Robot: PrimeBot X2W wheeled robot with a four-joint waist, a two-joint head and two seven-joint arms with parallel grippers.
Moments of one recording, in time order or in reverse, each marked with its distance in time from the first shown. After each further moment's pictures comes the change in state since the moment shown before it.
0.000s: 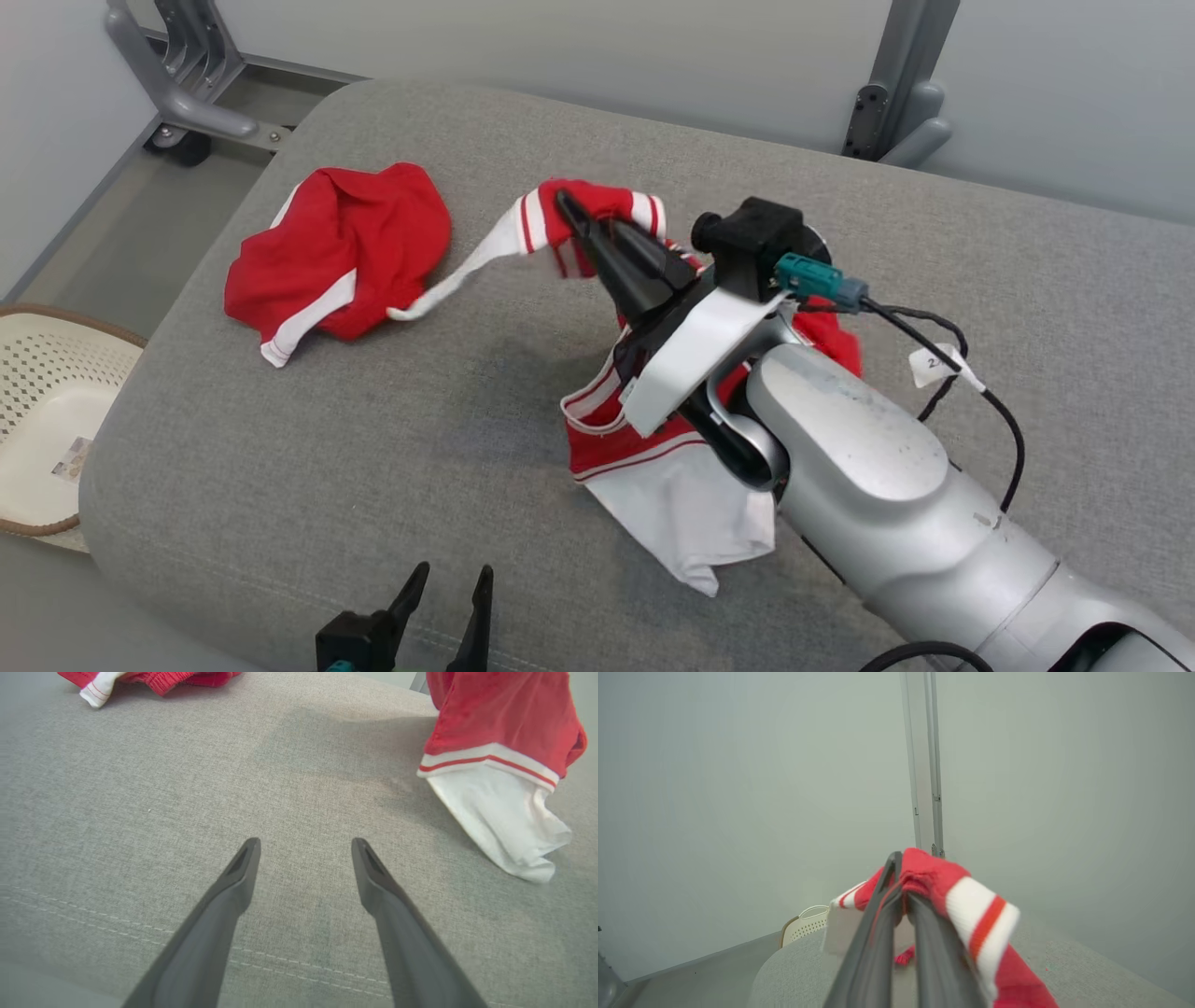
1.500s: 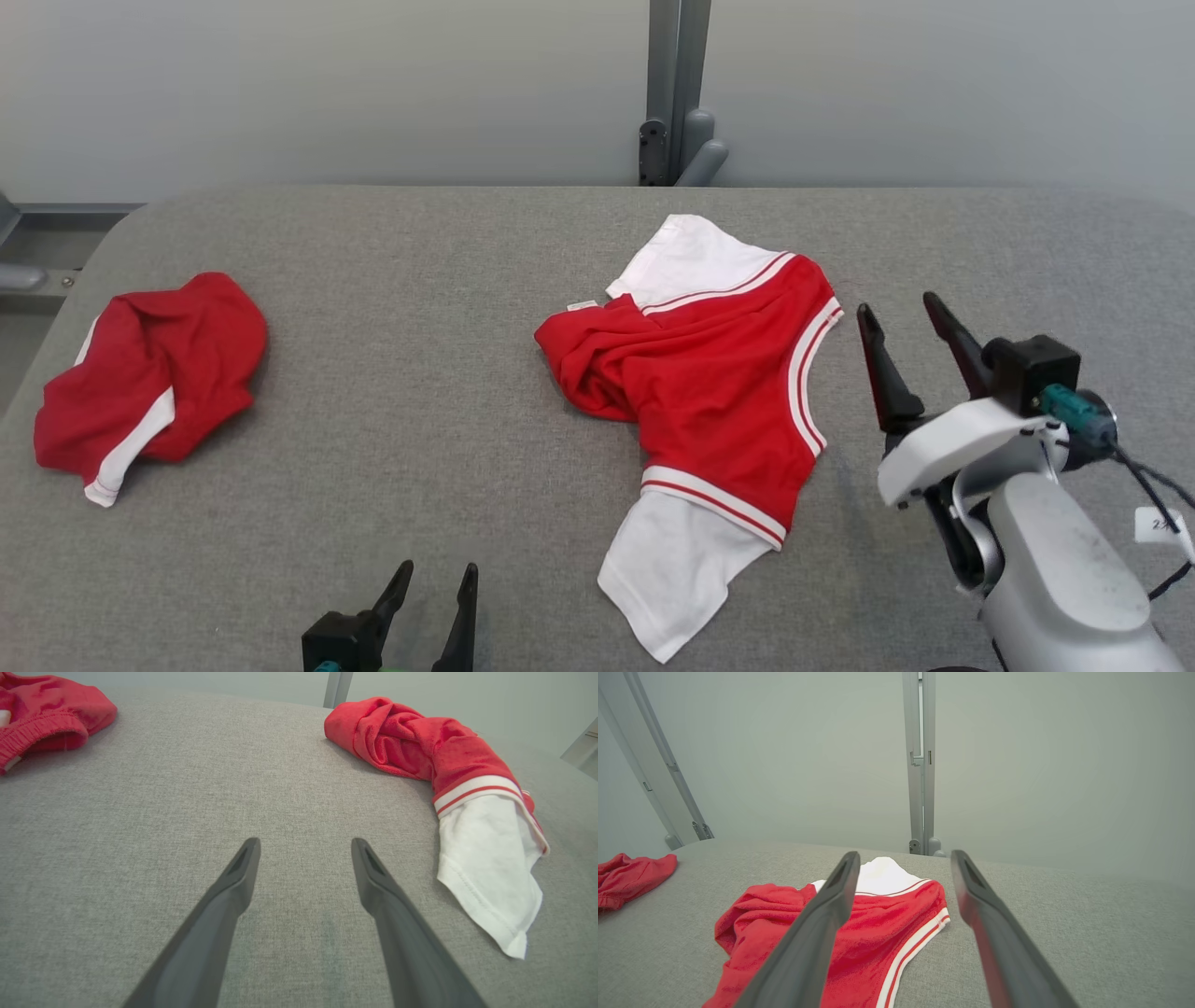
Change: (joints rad) left arm 0.013 0.000 0.047 -0.009 0.031 -0.003 0.000; right arm 0.388 -0.132 -0.512 0.012 -0.256 0.000 0.000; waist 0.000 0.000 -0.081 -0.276
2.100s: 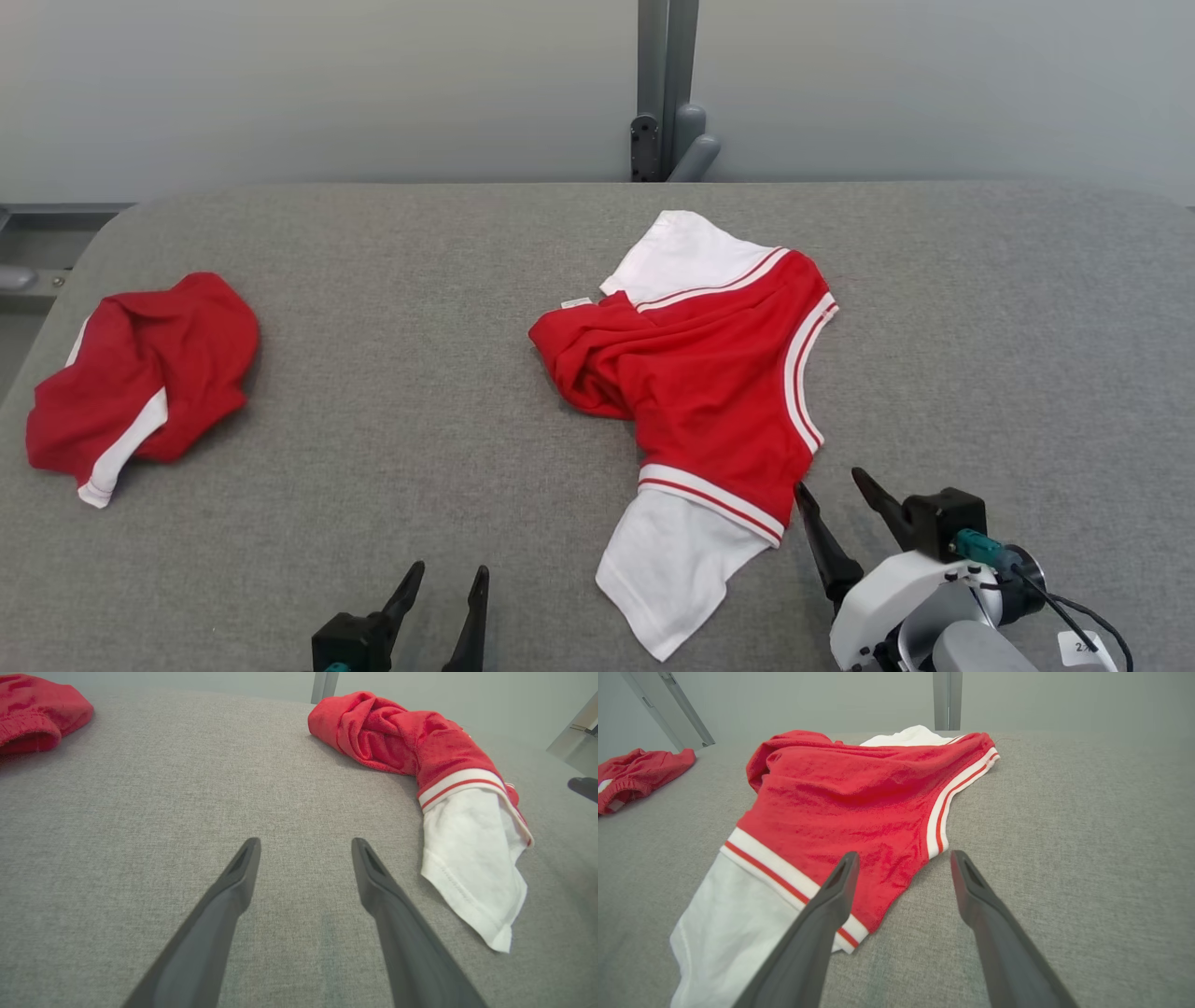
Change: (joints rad) left arm 0.005 0.000 -0.018 -0.008 0.002 -0.002 0.000; right arm 0.205 0.071 0.080 0.052 -0.027 0.000 0.000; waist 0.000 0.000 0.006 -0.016
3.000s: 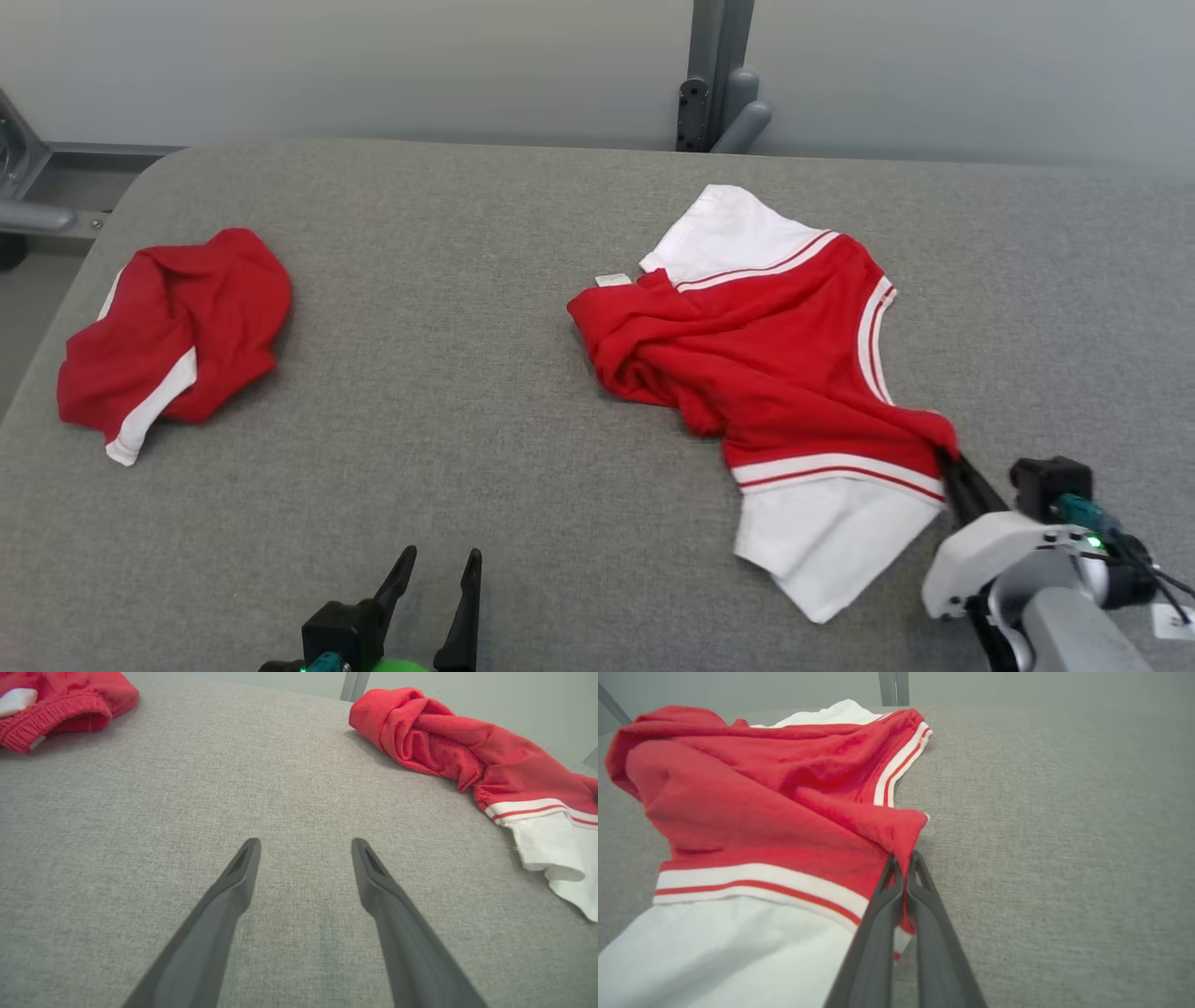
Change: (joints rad) left arm -0.011 0.000 0.009 -0.019 -0.011 0.010 0.000; right arm -0.091 -0.015 -0.195 0.171 -0.080 0.001 -0.001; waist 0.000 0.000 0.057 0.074
